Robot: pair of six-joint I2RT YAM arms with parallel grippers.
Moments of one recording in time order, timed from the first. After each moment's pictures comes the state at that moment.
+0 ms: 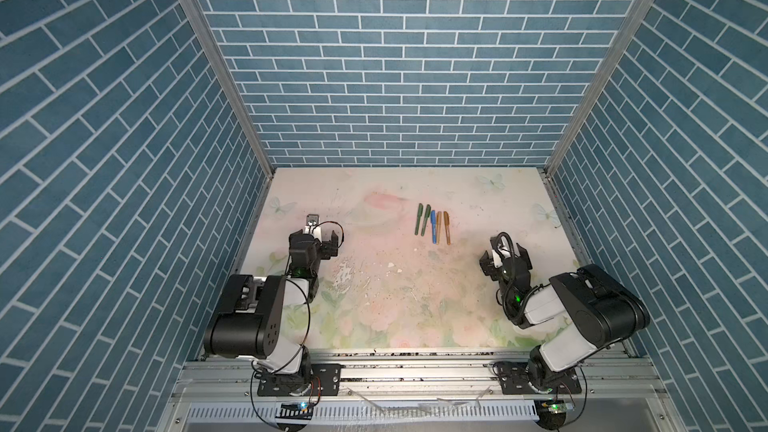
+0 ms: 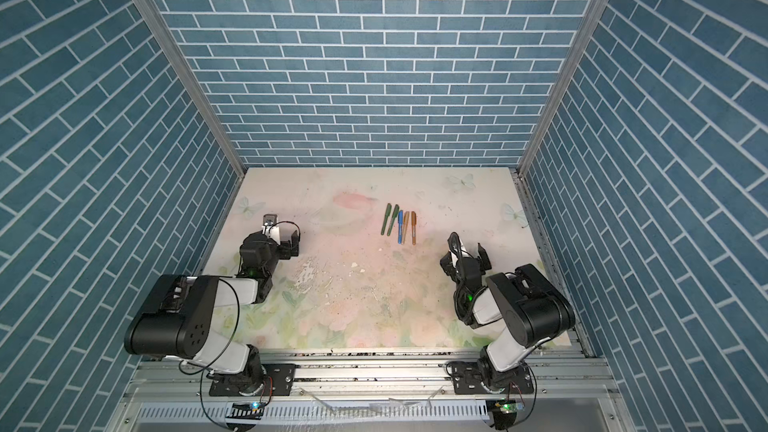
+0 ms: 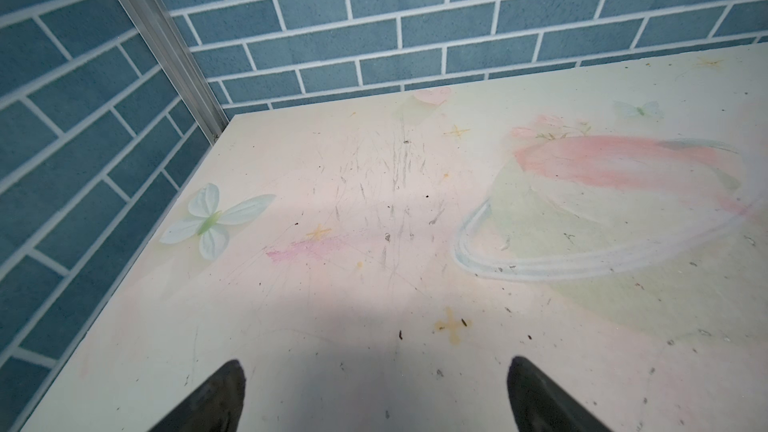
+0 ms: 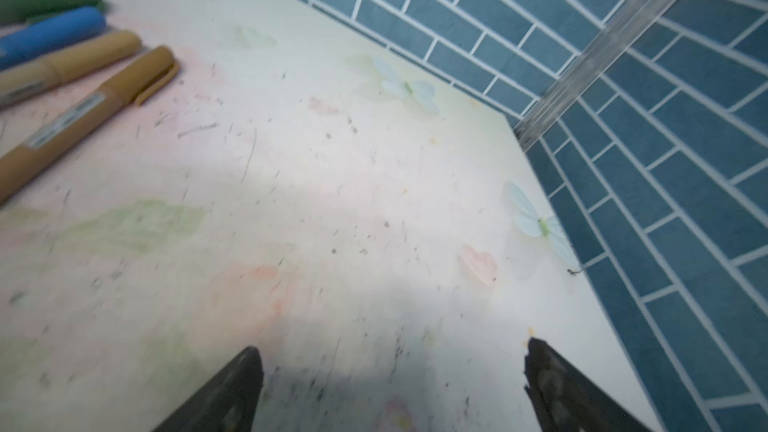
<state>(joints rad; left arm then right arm) -0.05 1.53 0.38 0.80 -0.10 0.09 0.36 1.60 0.18 1.14 0.44 -0.33</state>
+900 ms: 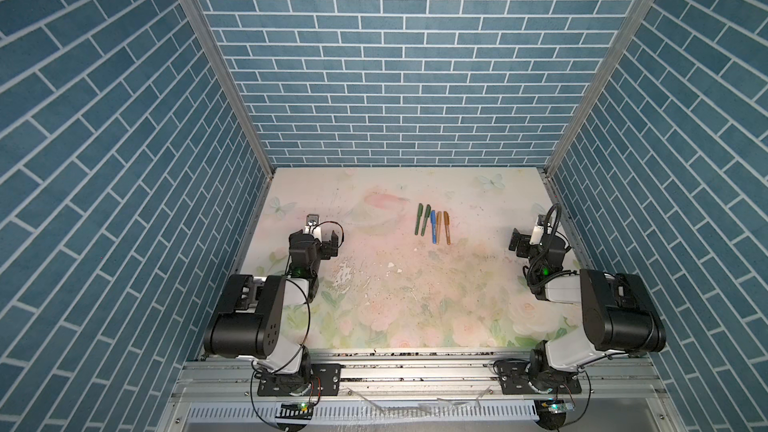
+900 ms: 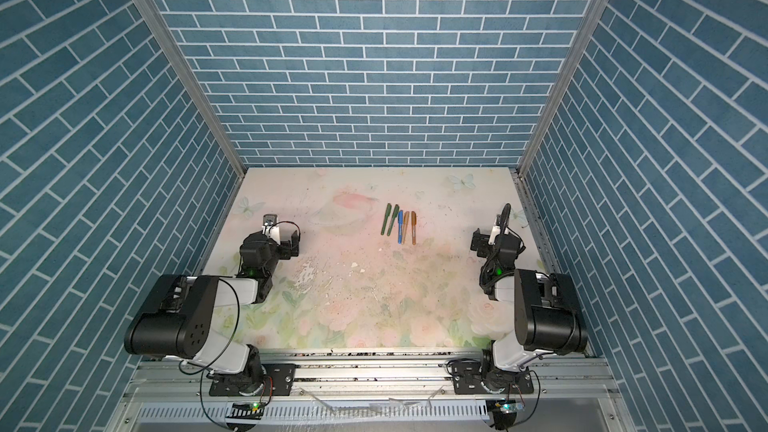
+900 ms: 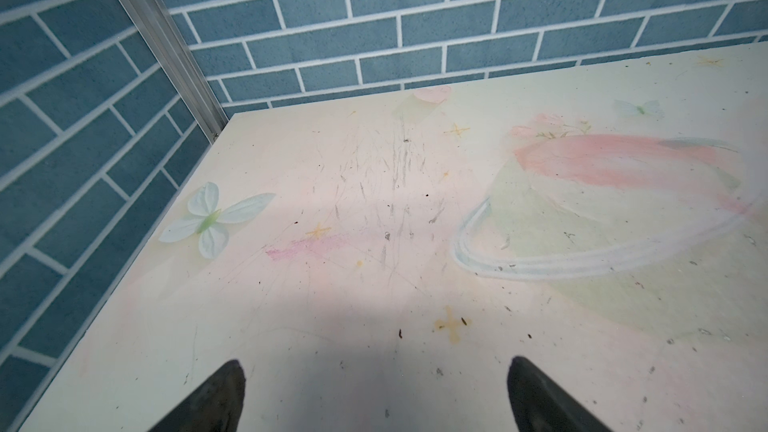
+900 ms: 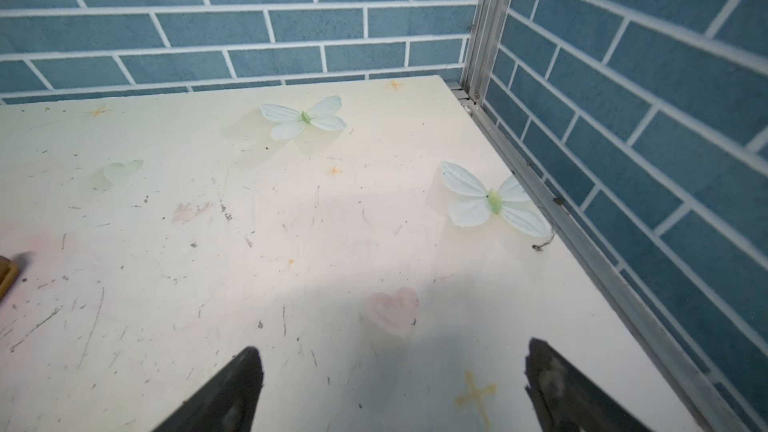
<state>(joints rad) -0.05 1.53 0.38 0.79 -0.10 0.09 -0.05 1.54 0.38 0.81 0.07 0.00</state>
